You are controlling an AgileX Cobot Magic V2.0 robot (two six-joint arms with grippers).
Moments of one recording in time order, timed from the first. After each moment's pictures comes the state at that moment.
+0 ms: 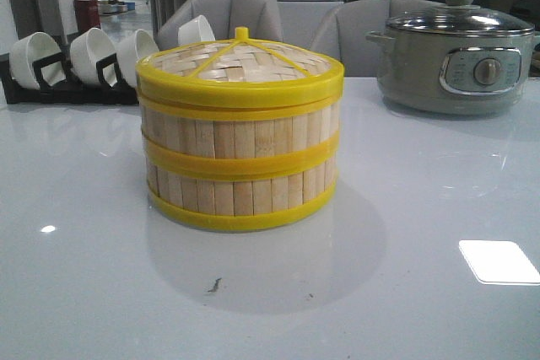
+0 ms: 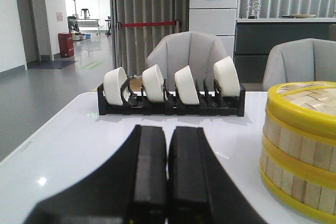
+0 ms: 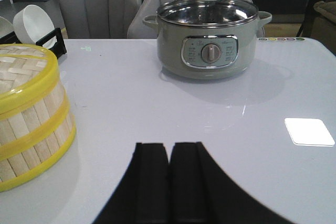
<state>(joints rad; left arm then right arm) -0.06 -0.01 0.01 0.02 -0.02 -0.03 0.03 0.28 -0.21 0.03 0.13 0.07</state>
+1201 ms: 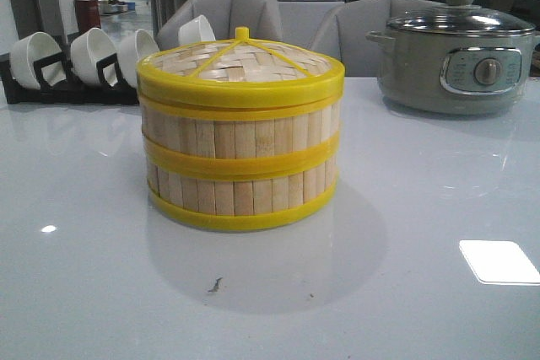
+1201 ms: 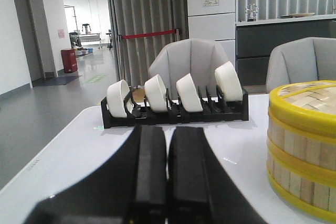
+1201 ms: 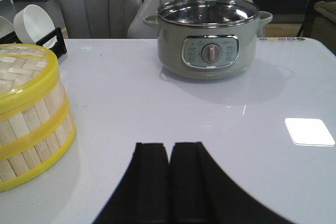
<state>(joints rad) -0.06 -0.01 0.01 0.14 -0.05 -0.09 0.03 0.28 -0.21 0.03 0.13 0.07</state>
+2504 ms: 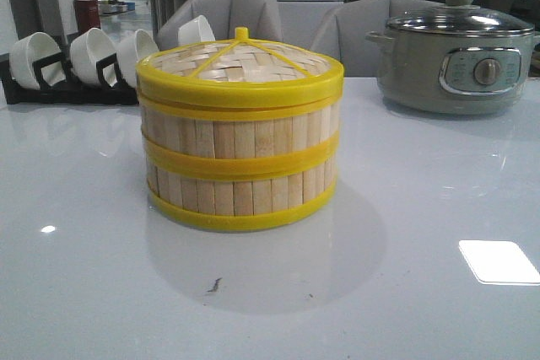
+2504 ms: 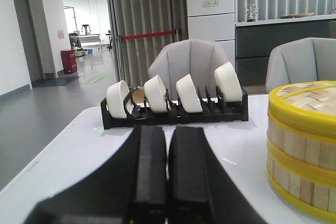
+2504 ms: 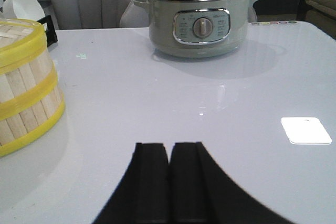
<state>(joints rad) -0.06 -0.01 0.01 0.14 -0.05 -0.09 -0.02 -0.01 0.03 0.05 0.15 0.07</state>
